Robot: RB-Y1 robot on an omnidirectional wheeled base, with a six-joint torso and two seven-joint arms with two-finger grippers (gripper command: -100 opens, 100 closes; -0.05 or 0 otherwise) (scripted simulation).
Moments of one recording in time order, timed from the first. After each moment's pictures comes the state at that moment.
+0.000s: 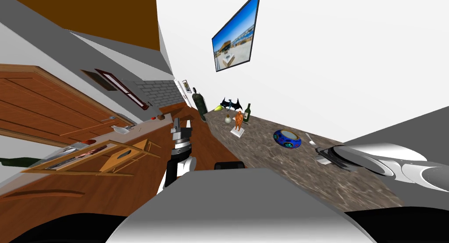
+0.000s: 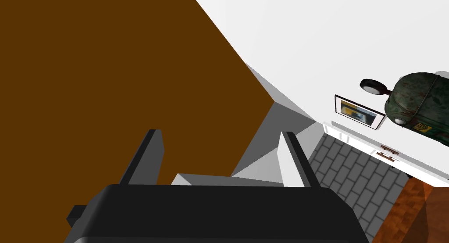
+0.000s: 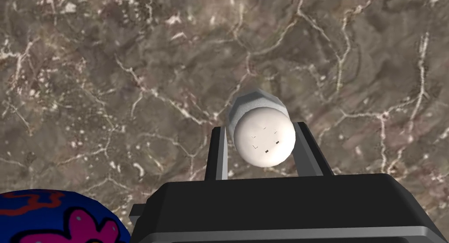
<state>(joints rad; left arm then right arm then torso) 0.51 0.04 -0.01 -2.35 0.10 -0.41 0.07 0.45 -1.50 0.16 -1.30 2.05 -0.75 0.23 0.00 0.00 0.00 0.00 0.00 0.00</state>
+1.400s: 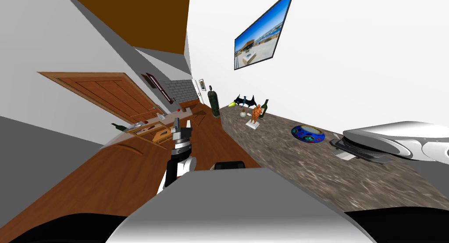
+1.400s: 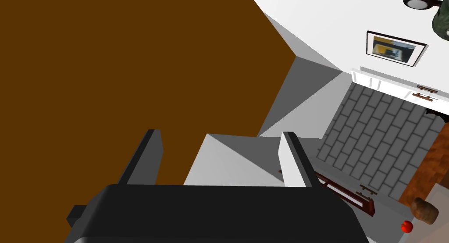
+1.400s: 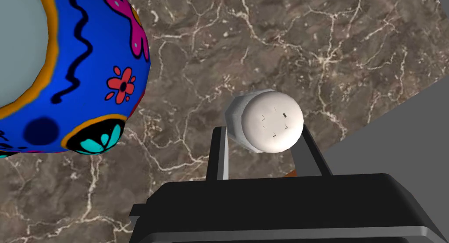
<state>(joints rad) 0.51 0.04 -0.01 -2.35 0.10 -0.41 0.07 0.45 -1.69 0.08 -1.27 1.95 -0.94 0.38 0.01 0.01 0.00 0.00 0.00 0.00</state>
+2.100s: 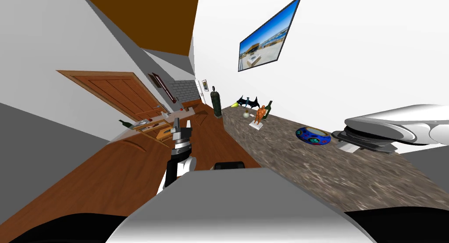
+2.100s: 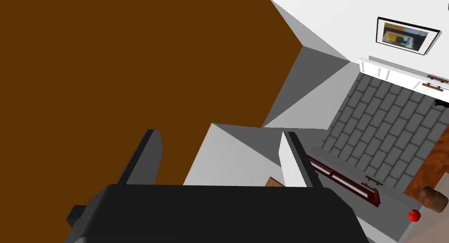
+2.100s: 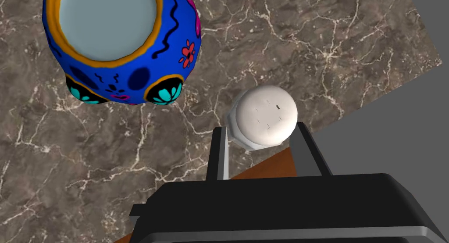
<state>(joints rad) 0.51 0.04 -0.01 -2.35 0.10 -0.41 0.07 0.46 -1.81 0.02 -1.27 1.86 -1.02 0.44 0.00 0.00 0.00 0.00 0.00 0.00</state>
